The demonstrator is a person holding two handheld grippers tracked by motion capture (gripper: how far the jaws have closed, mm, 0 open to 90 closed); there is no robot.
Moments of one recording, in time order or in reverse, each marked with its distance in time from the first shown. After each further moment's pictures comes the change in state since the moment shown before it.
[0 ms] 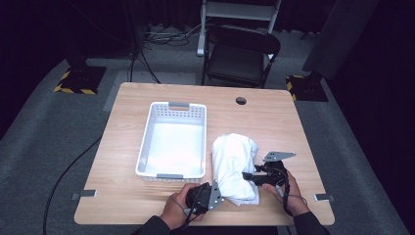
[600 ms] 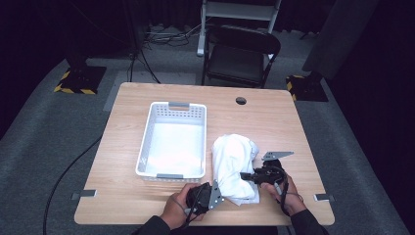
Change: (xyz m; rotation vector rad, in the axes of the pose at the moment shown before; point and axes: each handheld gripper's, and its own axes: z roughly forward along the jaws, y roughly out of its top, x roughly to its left) left arm 0.001 0.000 0.001 -0.001 -0.003 0.000; right arm -0.006 -0.003 0.008 -0.004 0.107 0.065
